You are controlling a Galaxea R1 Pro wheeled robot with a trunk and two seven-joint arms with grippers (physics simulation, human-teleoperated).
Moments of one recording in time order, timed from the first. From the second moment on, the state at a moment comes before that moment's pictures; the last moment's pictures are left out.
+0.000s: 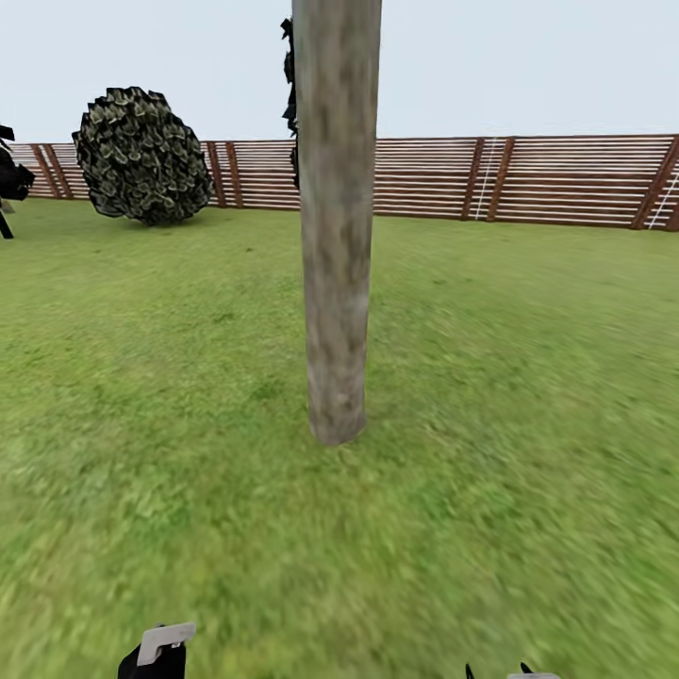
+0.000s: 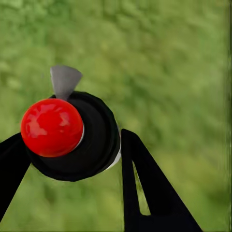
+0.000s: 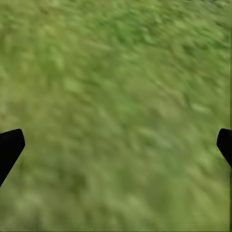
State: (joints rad) left arm -0.28 0.10 0.14 -0.38 0.00 -0.29 0.01; right arm -0.04 -0.05 -0.07 -0.61 0.08 -0.47 -0.01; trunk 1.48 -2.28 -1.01
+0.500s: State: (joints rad) left arm -0.29 0.14 0.12 -0.40 -0.03 -0.28 -0.05; right arm -0.07 -0.05 -0.06 -0.83 0.29 -0.42 0.01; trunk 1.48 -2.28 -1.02
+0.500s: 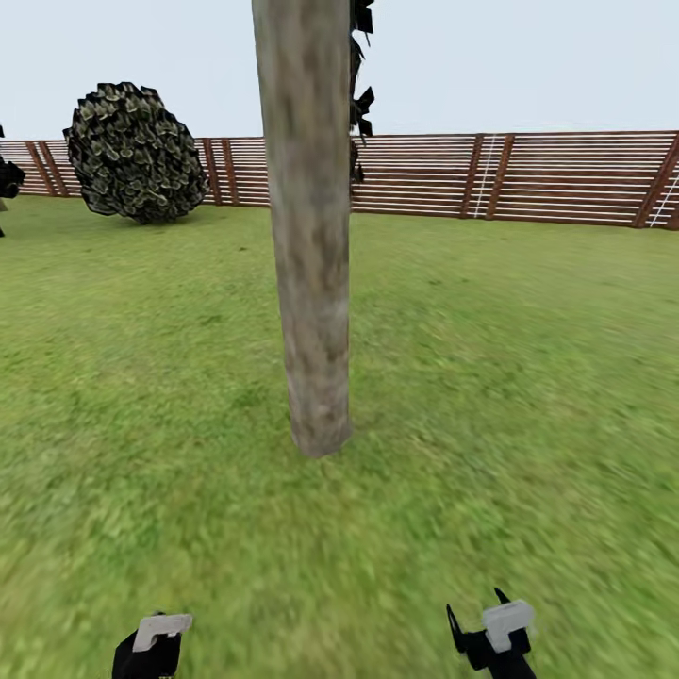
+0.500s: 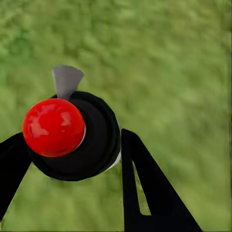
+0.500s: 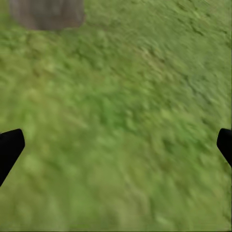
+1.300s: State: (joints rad) left arm -0.62 0.25 0.08 -0.45 -0.63 -0.11 -0.99; right arm -0.48 0.02 0.05 -0.81 0.69 -0.15 0.93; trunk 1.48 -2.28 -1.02
